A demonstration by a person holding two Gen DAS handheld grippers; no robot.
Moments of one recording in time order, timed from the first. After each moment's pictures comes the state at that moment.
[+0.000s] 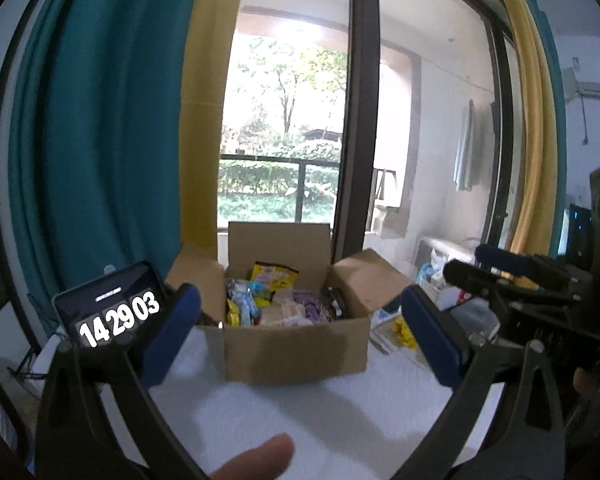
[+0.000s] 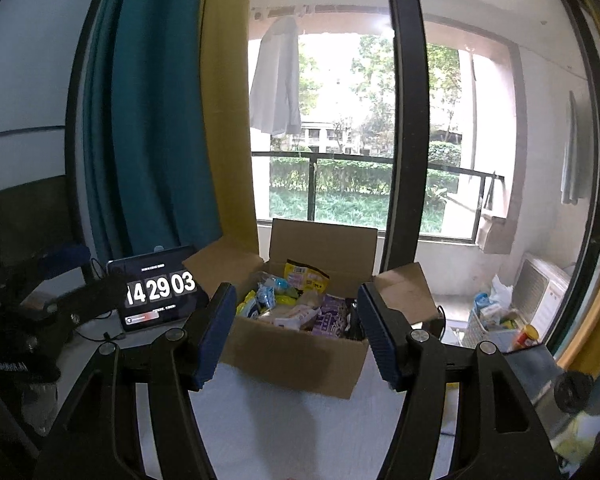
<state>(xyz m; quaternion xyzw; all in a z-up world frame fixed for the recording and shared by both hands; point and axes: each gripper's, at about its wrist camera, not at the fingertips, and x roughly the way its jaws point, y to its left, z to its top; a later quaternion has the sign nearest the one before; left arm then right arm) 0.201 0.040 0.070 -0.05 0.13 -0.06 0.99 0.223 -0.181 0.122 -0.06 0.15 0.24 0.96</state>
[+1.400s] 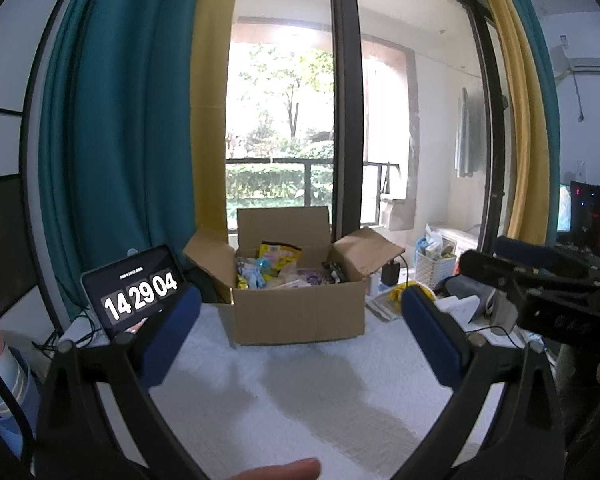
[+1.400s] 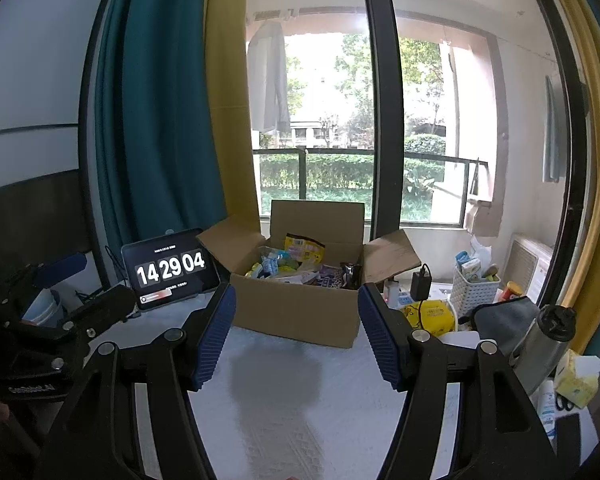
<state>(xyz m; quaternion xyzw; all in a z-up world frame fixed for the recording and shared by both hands) 0.112 0.020 0.044 -0.02 0.12 -0.04 0.99 0.142 -0.205 0.097 -0.04 0.15 0.22 0.96</state>
